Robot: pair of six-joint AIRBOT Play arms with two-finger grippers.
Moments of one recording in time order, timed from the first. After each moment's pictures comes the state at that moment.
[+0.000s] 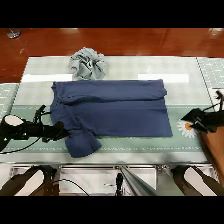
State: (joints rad) left arm 0.23 -1.00 0.39 0.87 -1.15 -1.34; right arm -0.56 -1.02 0.69 -1.14 1.34 1.39
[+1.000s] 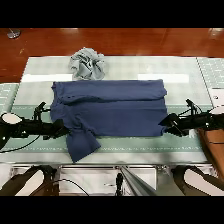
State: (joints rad) left arm 0.23 -1.00 0.42 0.84 -1.16 -1.32; right arm -0.36 -1.21 0.55 -0.90 1.18 1.33
